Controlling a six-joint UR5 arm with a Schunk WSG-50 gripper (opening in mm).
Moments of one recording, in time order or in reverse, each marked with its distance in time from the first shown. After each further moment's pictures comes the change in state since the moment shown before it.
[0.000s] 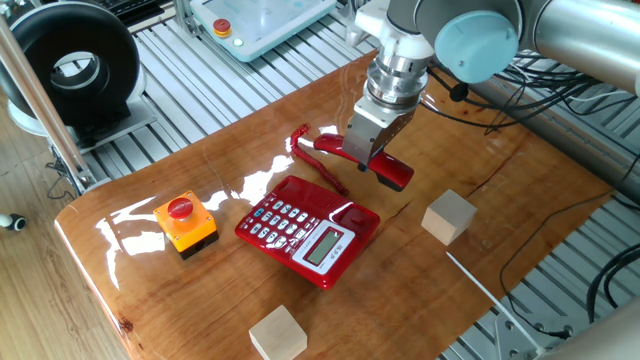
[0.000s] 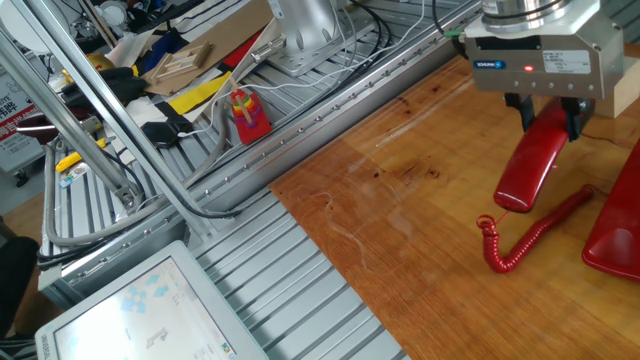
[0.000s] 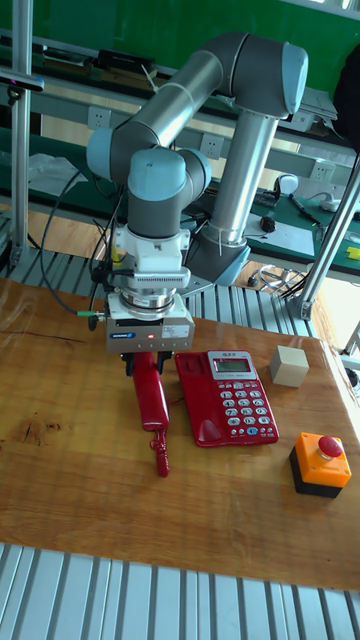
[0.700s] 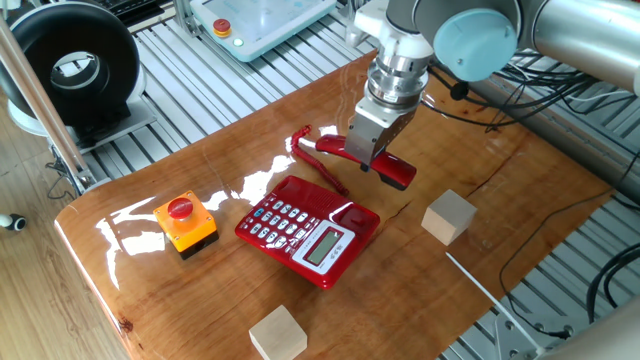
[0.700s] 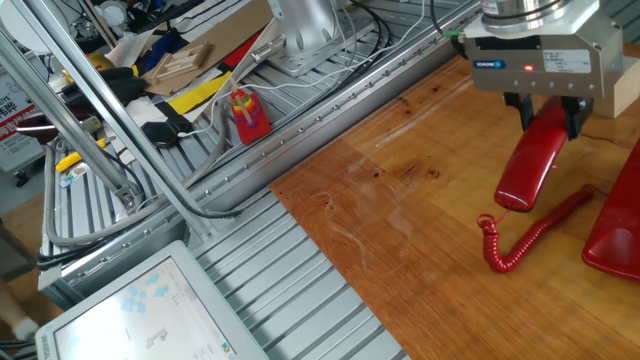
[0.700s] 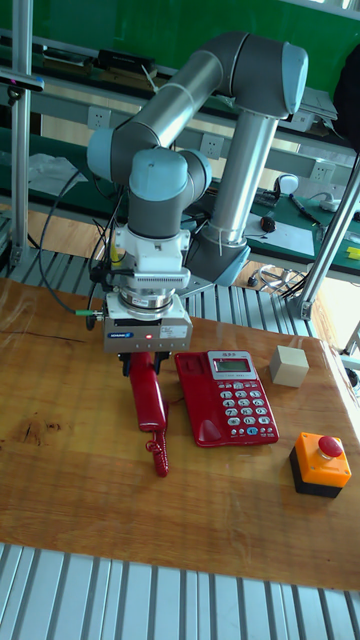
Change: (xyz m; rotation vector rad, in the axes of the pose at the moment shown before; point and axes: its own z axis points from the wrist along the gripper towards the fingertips) arm -0.001 -0.006 0.000 0.024 -0.002 -0.002
